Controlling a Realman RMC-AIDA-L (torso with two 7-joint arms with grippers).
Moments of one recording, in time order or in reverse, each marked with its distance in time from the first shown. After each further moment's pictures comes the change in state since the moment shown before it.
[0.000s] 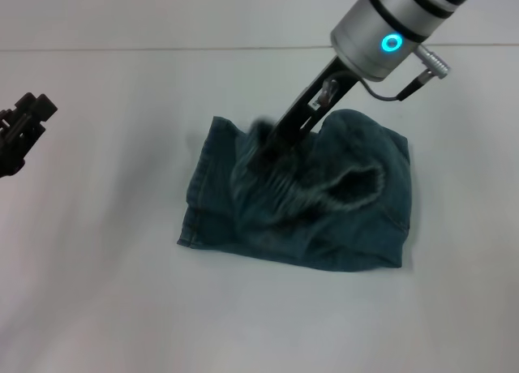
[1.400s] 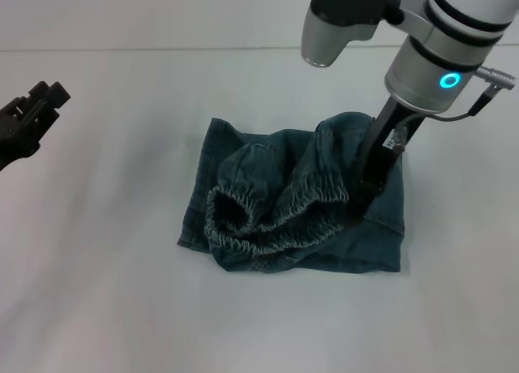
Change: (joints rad) left arm -0.049 0.005 0.013 -0.013 0.003 -0.088 0.002; right arm -0.097 0.068 -0.059 -0.239 -0.322 -0.177 -0.079
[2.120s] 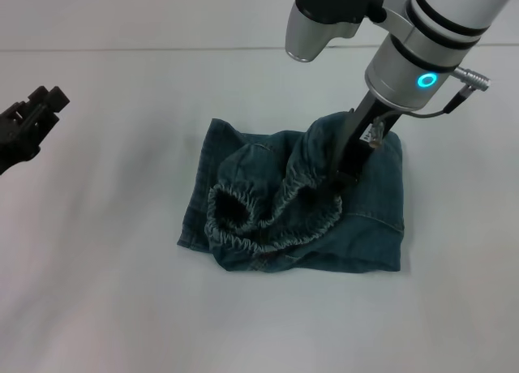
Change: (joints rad) left arm 0.007 -0.005 0.000 -0.001 -0.002 -0.012 0.000; right arm 0.004 0.002 -0.017 0.038 0.053 0.104 -0.010
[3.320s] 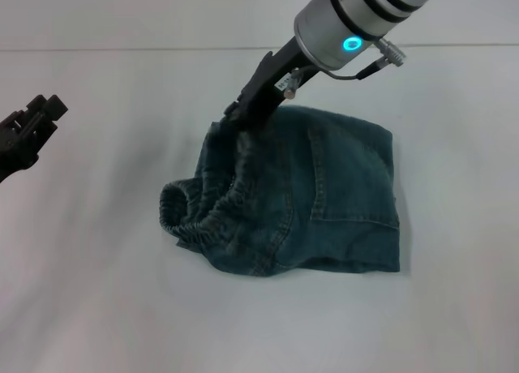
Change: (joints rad) left arm 0.019 -0.003 0.000 -0.011 -0.002 -0.004 0.000; right arm 0.039 0.004 -0.003 0.067 0.255 0.283 -0.056
